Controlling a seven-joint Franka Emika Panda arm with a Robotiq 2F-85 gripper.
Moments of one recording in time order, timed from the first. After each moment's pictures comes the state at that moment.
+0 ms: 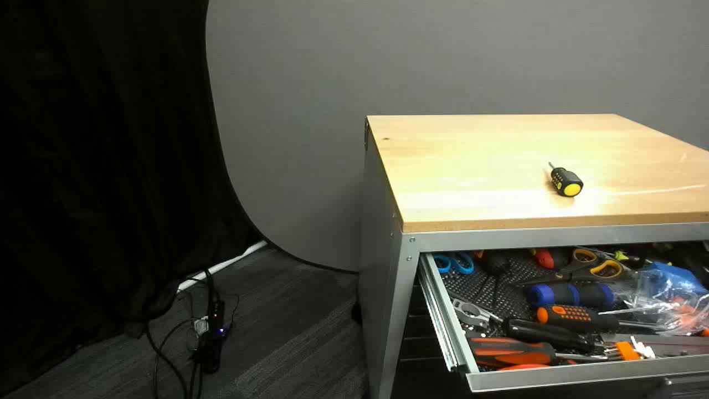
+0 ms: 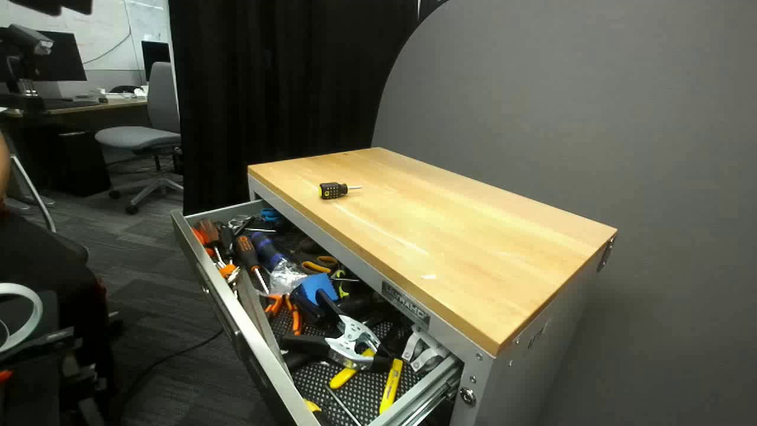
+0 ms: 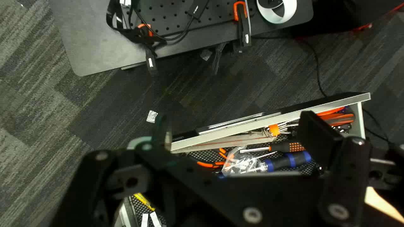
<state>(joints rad) -0.05 -0.55 -0.08 -2.27 0.03 1.44 0.07</state>
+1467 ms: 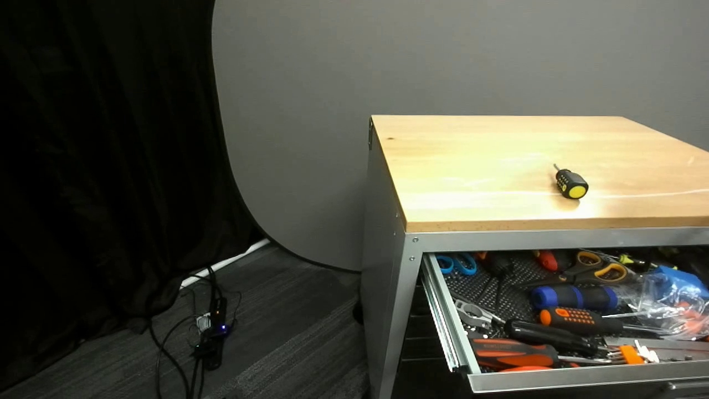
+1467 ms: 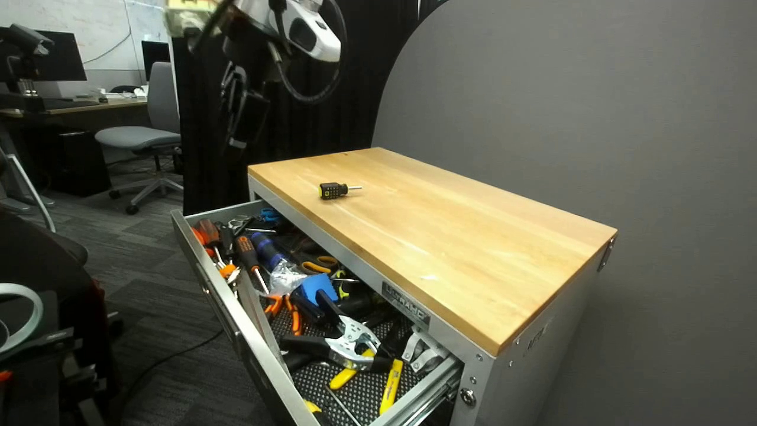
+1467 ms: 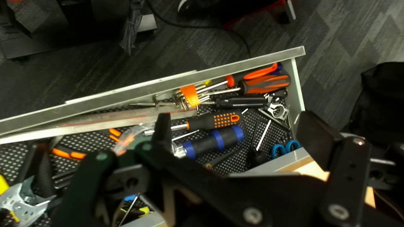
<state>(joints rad) 0.03 -0.05 0.00 -2.17 0.37 1.82 0.06</state>
